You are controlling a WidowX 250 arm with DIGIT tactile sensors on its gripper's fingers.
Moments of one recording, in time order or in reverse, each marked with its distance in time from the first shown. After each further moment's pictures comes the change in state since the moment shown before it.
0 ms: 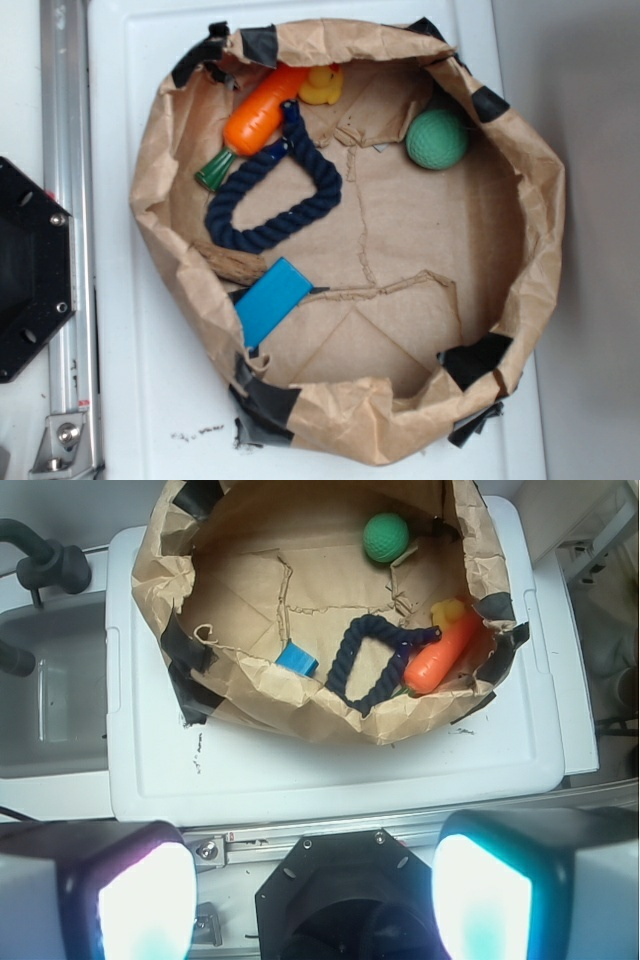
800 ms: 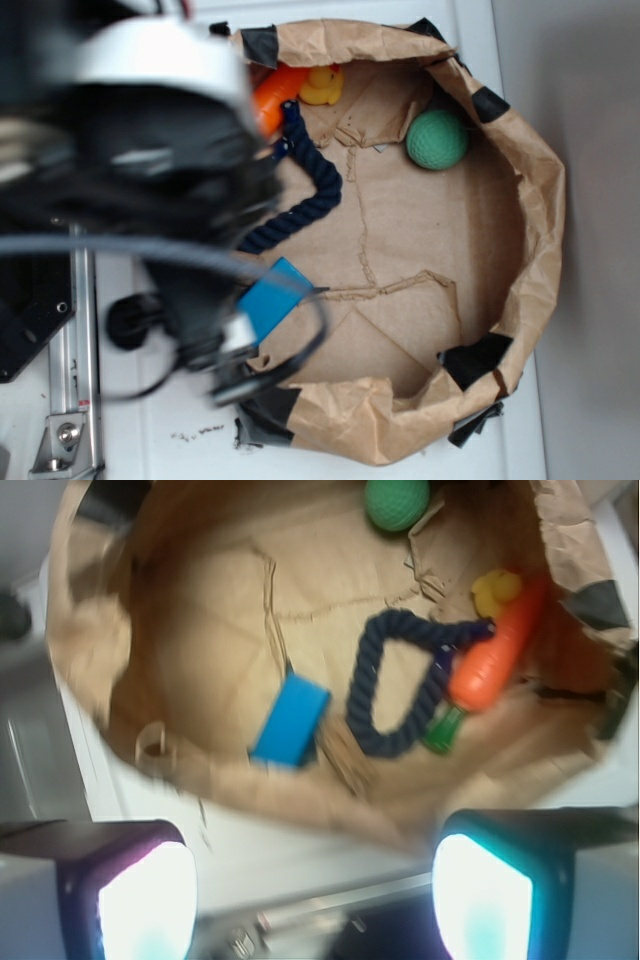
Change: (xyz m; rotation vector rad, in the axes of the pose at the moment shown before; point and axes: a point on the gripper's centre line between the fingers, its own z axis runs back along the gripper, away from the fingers) arm 0.073 0.002 -0.081 -0.074 0.120 0.256
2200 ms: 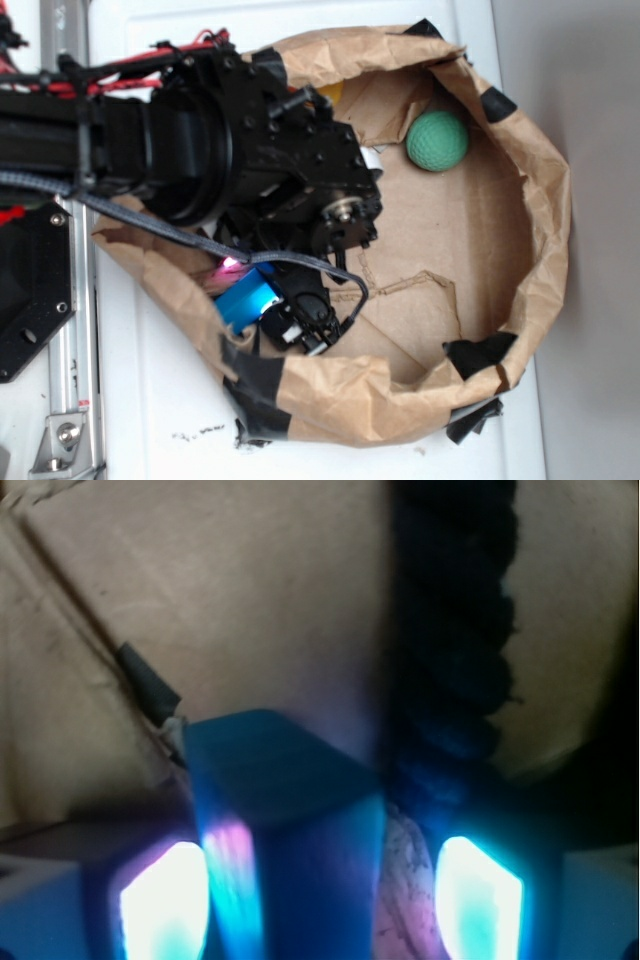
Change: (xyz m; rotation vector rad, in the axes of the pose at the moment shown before) arm -0.005 -0.002 -0.165 0.021 0.321 0.254
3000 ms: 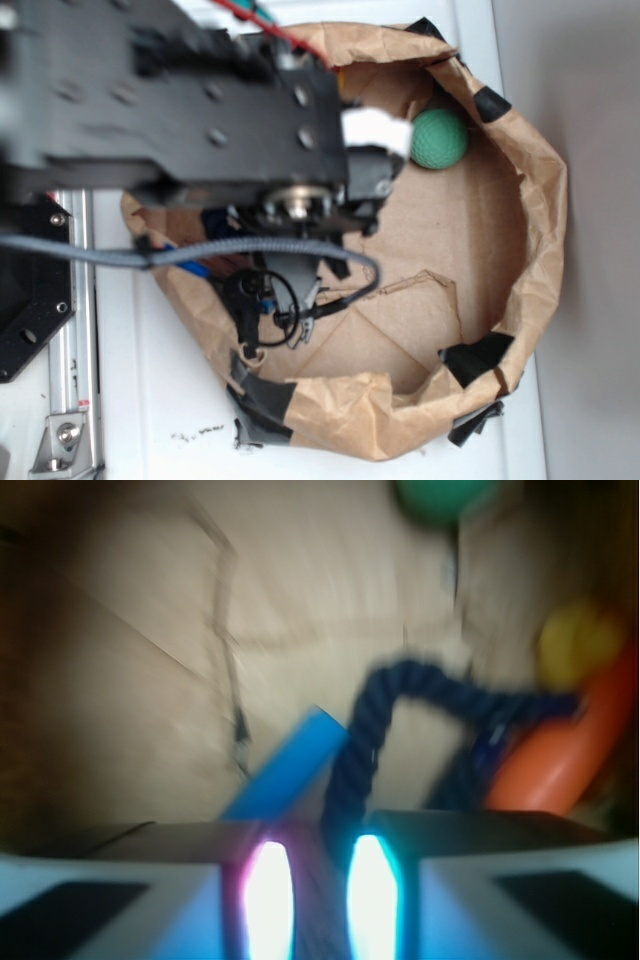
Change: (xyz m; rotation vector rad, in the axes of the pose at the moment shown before) arm -0.001 0.001 0.124 0.107 -0.346 -0.499
